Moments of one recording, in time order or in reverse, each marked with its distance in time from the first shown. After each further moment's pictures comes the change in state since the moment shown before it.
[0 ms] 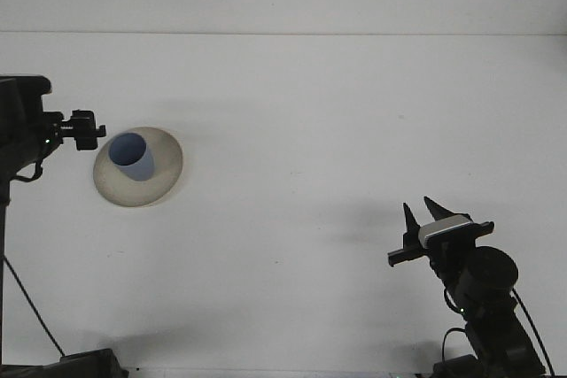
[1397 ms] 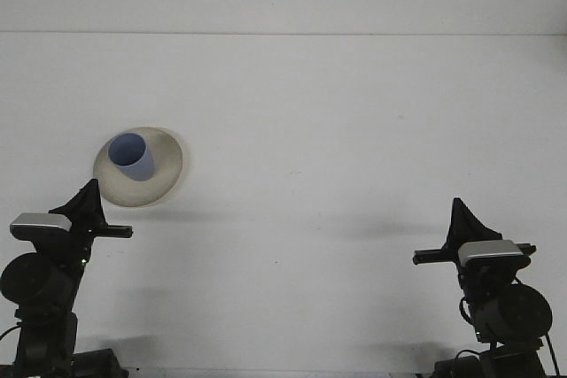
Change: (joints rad) left arm -0.013 -0.846 -1.220 1.054 0.083 -0.134; right arm -0.076 -0.206 -0.026 0.061 0.106 0.093
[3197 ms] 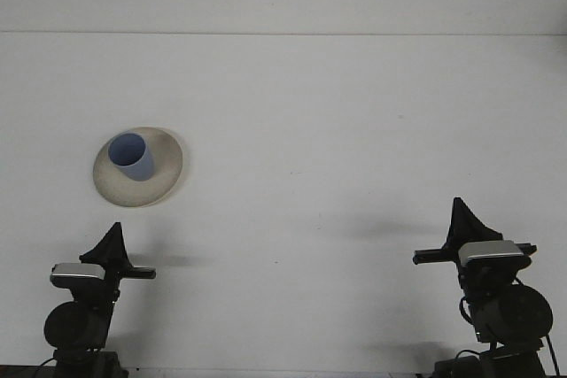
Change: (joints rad) left arm -0.178 -0.499 -0.428 -0.058 -0.195 0.053; right arm 0.000 0.000 0.000 0.008 0.000 0.000
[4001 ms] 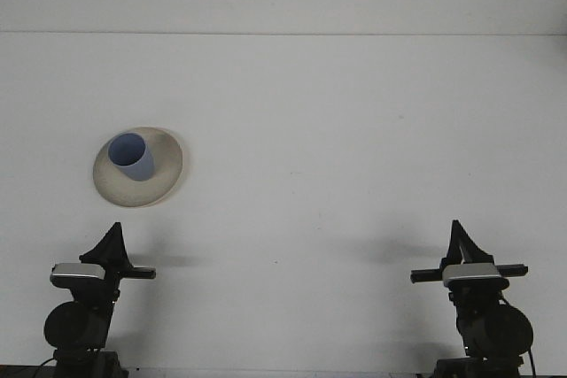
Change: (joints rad) left arm 0.000 0.000 0.000 0.000 0.000 0.000; right arm -0.087 -0.243 -0.269 0.005 -0.031 -0.179
